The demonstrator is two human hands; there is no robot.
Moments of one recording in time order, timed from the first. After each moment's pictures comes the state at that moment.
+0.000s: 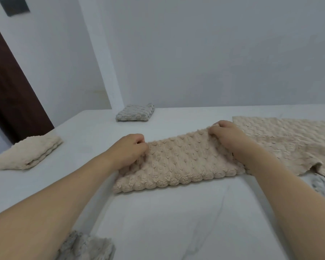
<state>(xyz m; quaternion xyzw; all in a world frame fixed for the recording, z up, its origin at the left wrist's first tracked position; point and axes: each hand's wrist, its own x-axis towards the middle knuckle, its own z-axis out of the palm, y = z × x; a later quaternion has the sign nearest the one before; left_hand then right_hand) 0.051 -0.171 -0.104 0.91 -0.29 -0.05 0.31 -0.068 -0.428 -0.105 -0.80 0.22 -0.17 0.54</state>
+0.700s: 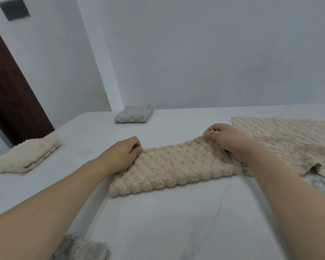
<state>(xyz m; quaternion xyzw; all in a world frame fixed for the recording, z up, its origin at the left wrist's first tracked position) 0.063 -0.161 -0.115 0.93 -0.32 -0.01 0.21 -0.061 -0.439 -0.110 -0.81 0.21 -0.11 0.54</state>
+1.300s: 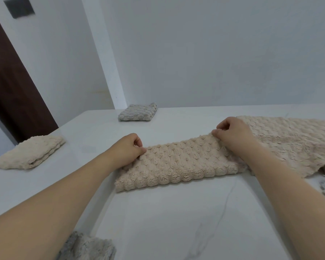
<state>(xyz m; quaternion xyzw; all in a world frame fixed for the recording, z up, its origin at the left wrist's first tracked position) 0.060 -0.170 -0.110 0.93 -0.18 -0.09 0.32 -0.056 -0.442 -0.119 -0.85 0.25 -0.25 0.38</state>
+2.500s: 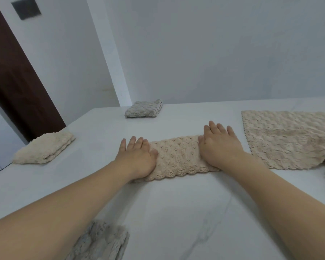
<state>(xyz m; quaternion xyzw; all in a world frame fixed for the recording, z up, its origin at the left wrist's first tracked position) 0.022 -0.167 -0.123 0.97 -0.22 -0.05 -0.02 -0.061 -0.374 -0.129 -0.98 0.19 -0.06 0.05</state>
